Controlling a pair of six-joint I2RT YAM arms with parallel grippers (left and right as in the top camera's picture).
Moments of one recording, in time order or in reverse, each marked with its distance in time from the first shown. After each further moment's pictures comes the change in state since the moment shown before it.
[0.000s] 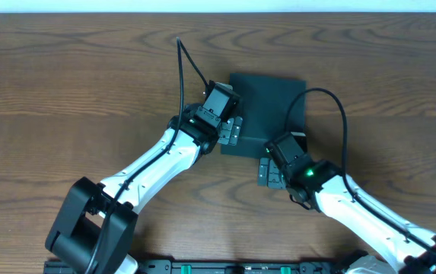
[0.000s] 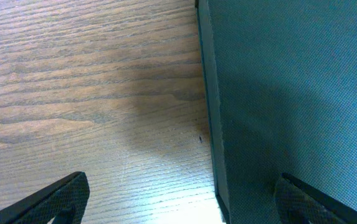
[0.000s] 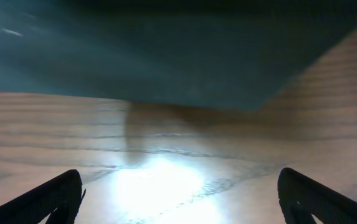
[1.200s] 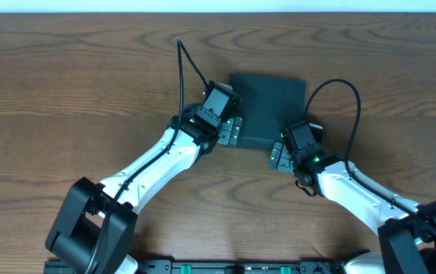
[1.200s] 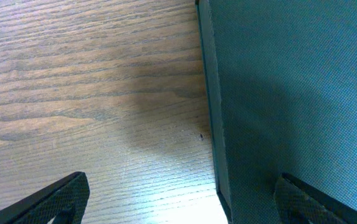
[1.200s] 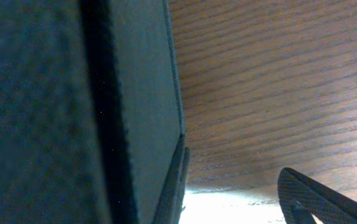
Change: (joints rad) left arm 0.000 0.000 0.003 -0.015 0.000 0.000; right arm -0.170 0.136 -0.017 0.197 0.017 0.015
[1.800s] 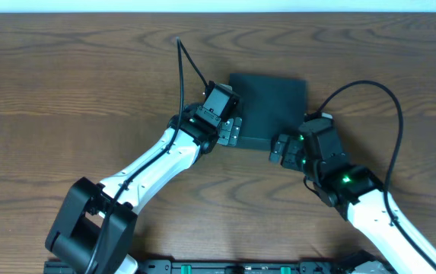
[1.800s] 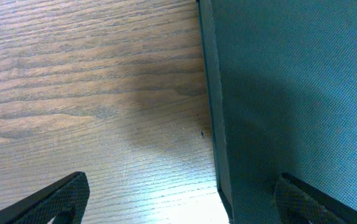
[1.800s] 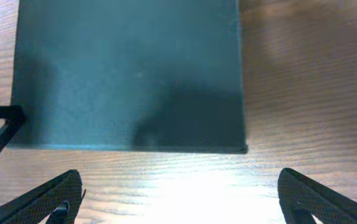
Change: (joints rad) left arm 0.000 0.000 0.004 -0.012 0.000 0.000; right arm 0.010 -0.357 0.029 -0.089 -0.099 -0.035
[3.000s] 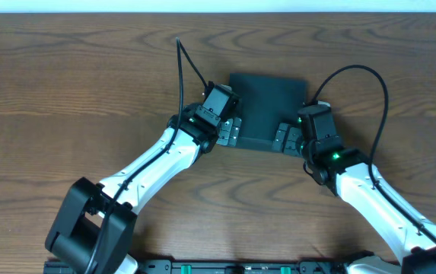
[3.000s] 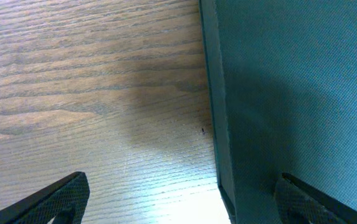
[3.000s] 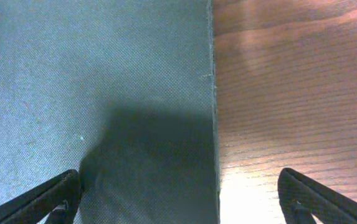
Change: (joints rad) left arm 0.003 -0.004 0.002 -0.015 0.003 -0.003; right arm -0.087 0.222 0.035 0.132 0.022 -0.115
